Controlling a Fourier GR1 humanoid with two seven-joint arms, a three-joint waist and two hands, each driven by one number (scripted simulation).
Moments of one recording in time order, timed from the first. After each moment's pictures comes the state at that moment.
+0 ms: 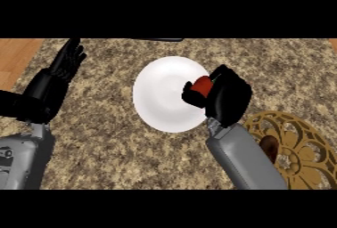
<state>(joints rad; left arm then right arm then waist) -0.36 0.28 0.03 -1.59 0.07 -0.07 0.13 -0.59 -0.01 0.37 -1.40 1.34 -0.23 1.21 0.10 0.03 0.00</state>
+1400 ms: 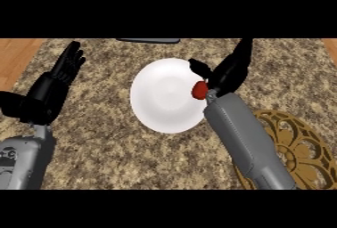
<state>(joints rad) -0.34 0.28 0.04 -1.55 0.05 -0.07 0.11 -0.82 0.00 0.19 -0.93 1.12 -1.06 1.09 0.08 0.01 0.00</state>
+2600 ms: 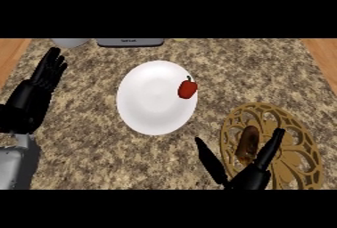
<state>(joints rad) -0.27 0.30 0.10 -1.60 0.06 -0.07 0.12 0.07 0.00 0.61 -1.74 1.57 -1.15 1.26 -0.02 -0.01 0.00</state>
